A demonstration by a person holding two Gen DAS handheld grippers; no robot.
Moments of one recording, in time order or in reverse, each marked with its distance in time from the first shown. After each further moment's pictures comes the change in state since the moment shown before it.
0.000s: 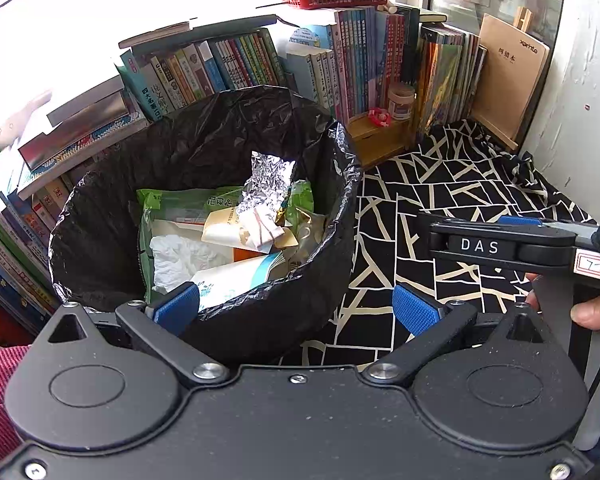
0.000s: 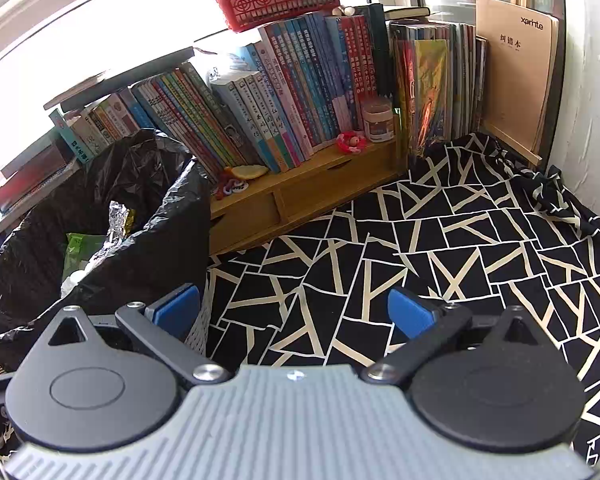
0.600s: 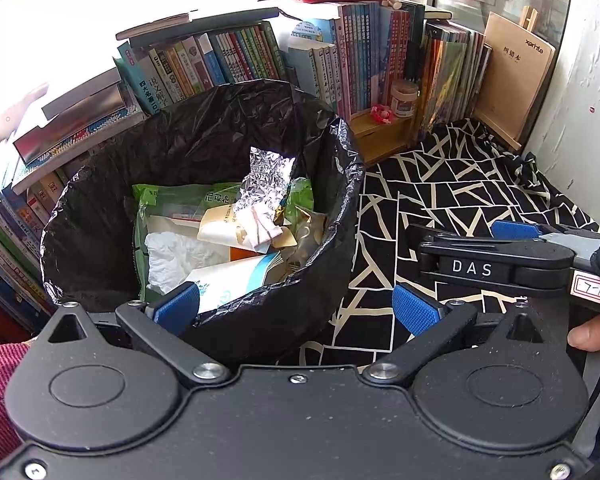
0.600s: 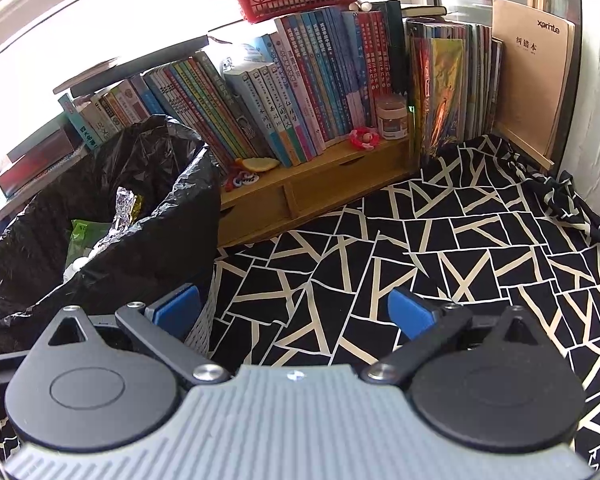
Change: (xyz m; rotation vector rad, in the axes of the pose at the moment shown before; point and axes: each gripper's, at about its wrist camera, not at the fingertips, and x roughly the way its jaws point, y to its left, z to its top) left arm 0.009 0.000 0.002 -0.012 0.013 -0.004; right arm 0.007 0.006 -0.002 -0.045 0.009 0.024
